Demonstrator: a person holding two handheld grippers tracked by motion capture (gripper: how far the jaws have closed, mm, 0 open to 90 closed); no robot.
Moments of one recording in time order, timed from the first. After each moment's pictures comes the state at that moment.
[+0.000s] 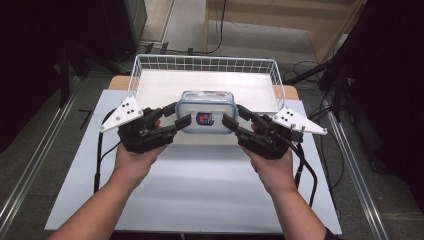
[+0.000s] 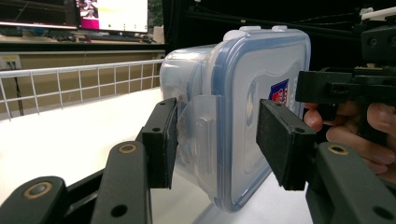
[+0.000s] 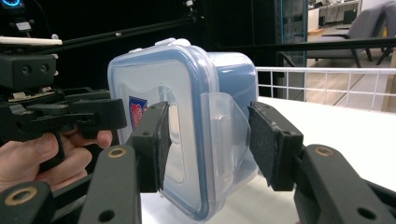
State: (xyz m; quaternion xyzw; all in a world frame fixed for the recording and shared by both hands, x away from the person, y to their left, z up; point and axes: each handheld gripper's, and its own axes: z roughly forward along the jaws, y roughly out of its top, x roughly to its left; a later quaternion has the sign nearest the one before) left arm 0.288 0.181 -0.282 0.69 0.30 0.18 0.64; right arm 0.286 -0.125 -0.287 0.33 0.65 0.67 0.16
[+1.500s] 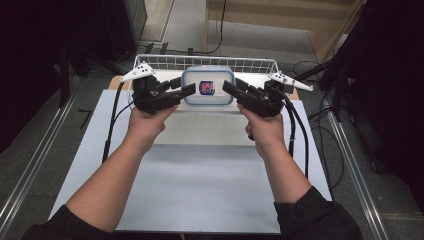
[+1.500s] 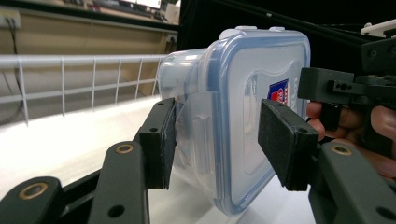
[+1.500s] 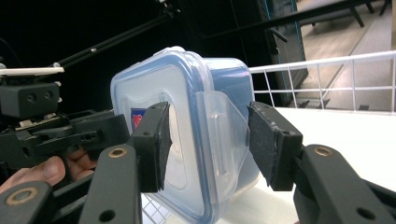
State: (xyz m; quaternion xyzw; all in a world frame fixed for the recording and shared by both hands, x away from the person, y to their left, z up) left arm 0.380 0.180 -0.287 0.68 0.37 0.12 0.62; right arm 0.381 -0.125 -0.289 0.41 0.62 0.66 0.08
